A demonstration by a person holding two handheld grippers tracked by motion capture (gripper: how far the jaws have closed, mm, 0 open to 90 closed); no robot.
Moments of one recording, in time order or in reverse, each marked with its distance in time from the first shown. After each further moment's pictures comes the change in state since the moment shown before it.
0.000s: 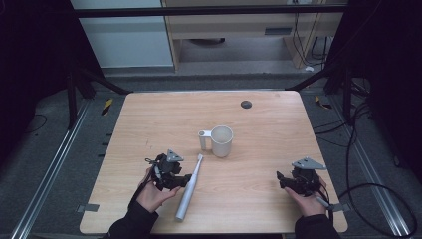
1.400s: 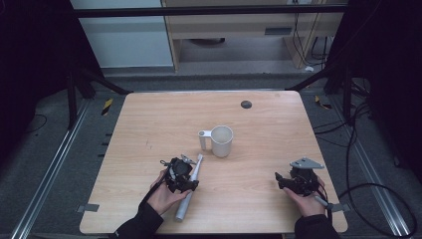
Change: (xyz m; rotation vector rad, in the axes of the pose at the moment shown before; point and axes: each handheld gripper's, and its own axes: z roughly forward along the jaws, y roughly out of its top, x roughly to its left) left arm -0.019 0.004 0.036 0.171 -0.009 -0.006; right arm 0.001 -0.001 0.005 0.028 0.015 -0.007
